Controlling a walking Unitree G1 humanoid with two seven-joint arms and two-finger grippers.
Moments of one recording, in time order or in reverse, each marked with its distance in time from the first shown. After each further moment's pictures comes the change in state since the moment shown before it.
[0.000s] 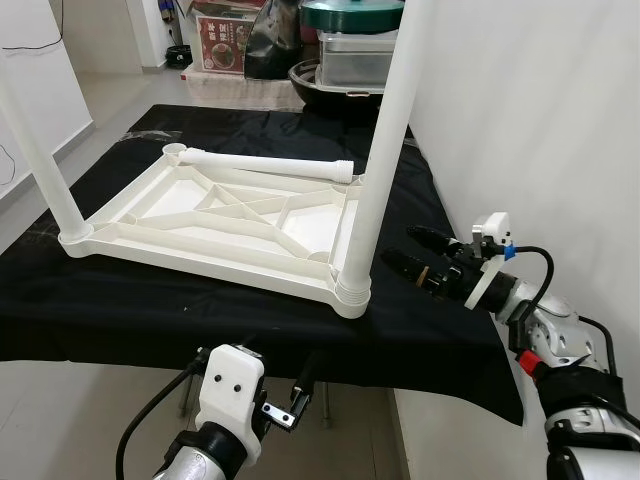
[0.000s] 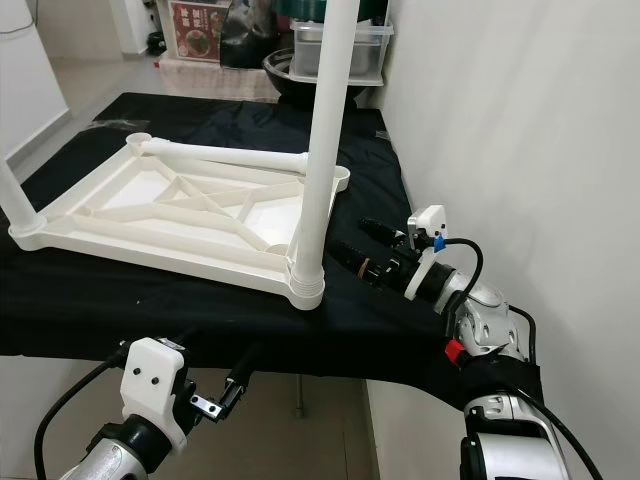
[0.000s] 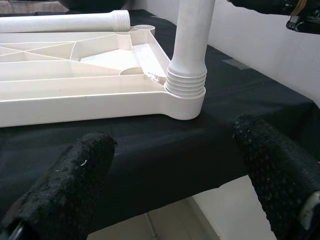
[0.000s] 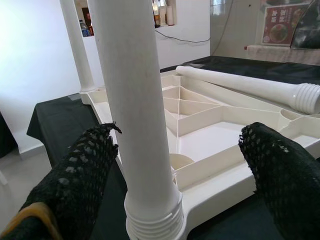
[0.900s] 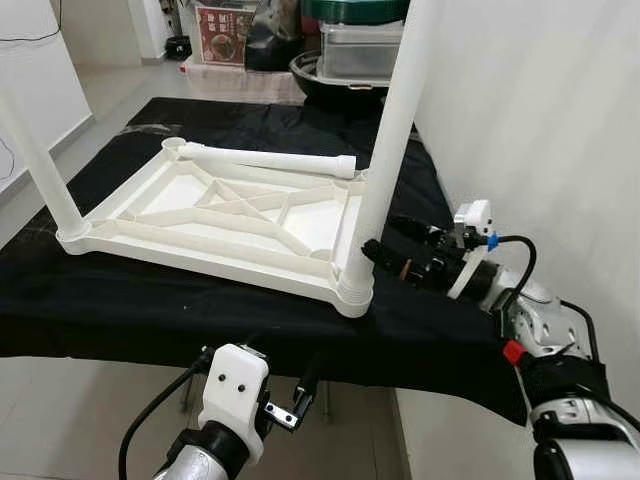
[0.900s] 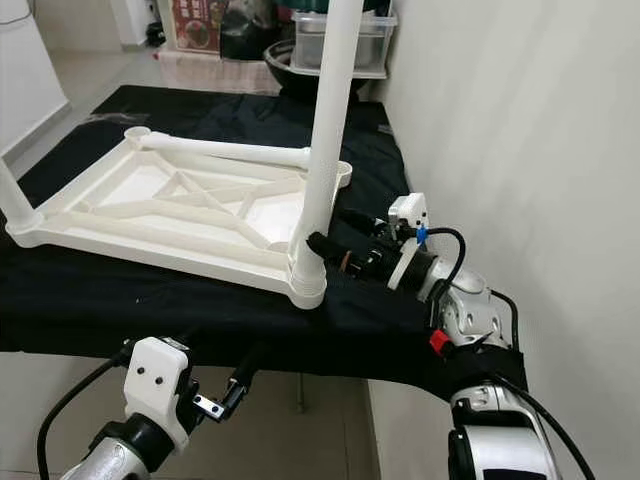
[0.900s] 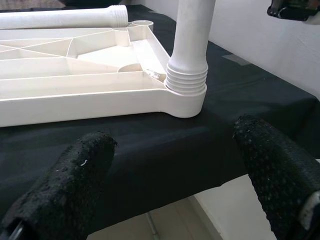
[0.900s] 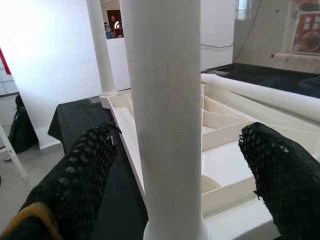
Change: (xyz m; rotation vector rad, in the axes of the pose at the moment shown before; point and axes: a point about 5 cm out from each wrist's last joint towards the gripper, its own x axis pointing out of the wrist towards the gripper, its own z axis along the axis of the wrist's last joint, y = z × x) left arm 0.001 -0.001 0.001 0.011 -0.006 -0.013; right arm 0.024 0.013 0.010 -0.030 -0.029 0.099
